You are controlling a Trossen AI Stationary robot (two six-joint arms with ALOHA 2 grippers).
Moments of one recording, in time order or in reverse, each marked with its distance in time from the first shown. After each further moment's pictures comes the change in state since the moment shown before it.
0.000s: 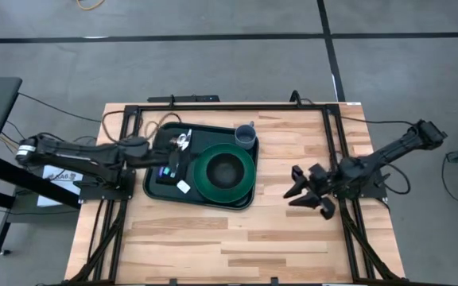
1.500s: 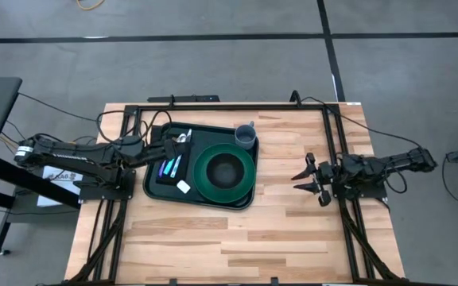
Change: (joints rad) left arm 0.000 -0.045 -0.001 -0.033 -0.197 -0.212; right arm -0.233 -0.676 -0.316 -0.558 0.002 -0.325
